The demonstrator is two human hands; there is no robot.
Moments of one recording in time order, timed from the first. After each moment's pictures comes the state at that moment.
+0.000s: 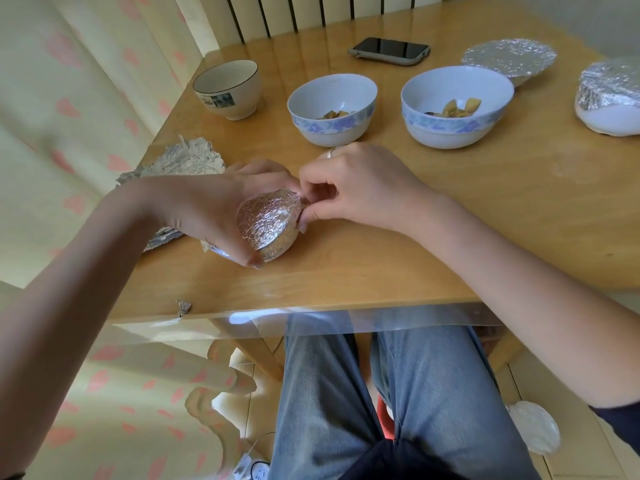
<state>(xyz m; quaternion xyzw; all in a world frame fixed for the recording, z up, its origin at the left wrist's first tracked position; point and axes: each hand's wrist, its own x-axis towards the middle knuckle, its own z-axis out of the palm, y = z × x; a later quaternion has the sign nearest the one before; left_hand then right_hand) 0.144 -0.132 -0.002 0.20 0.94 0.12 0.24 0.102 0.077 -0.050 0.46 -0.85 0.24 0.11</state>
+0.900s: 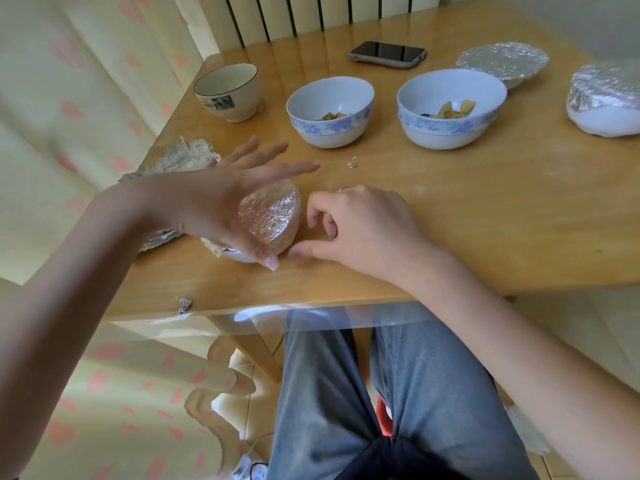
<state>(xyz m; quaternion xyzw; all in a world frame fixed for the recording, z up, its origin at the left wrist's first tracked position) 0.159 -0.119 0.009 0.17 0.96 0.07 0.21 0.149 0.080 -0.062 0.33 -0.91 0.24 0.05</state>
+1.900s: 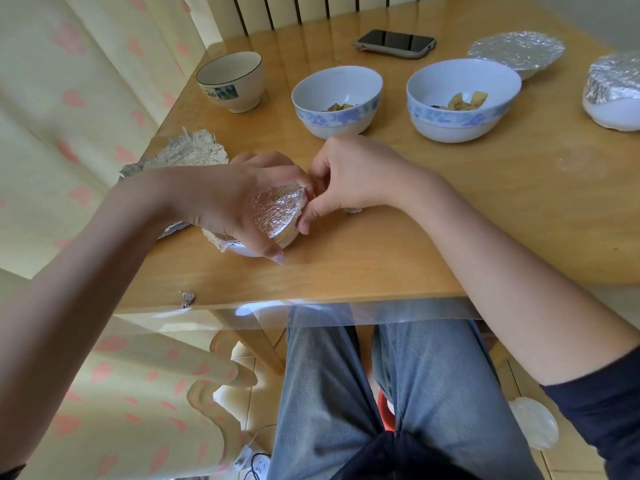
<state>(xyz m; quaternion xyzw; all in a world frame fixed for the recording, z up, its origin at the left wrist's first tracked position) 0.151 -0.118 0.003 0.18 0.95 0.08 0.23 0.092 0.063 -0.041 0.37 -0.89 0.26 -0.06</state>
